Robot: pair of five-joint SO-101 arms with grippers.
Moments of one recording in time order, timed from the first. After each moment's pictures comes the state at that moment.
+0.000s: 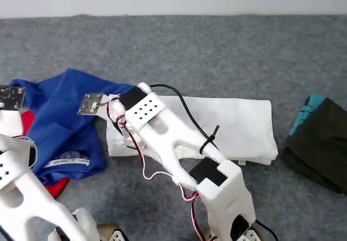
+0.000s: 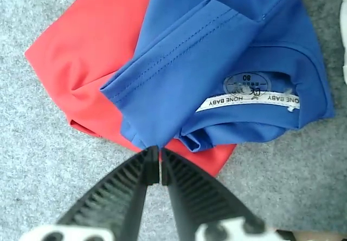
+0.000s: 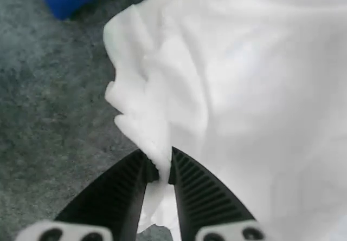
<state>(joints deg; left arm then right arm) -46.3 -35.2 31.5 88.5 -32.3 -46.9 26.8 -19.5 87.3 31.5</state>
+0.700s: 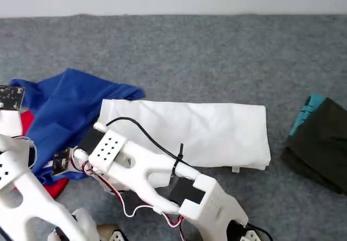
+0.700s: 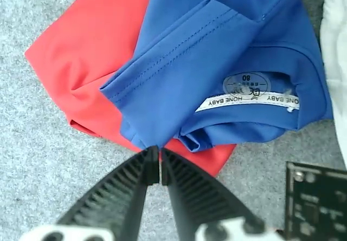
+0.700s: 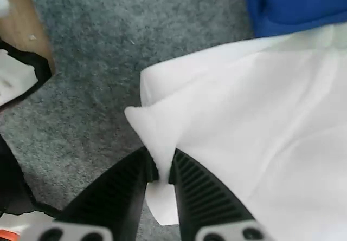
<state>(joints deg) -46.3 -35.2 31.5 88.5 -32.3 -64.6 31.0 -19.5 96.0 31.5</state>
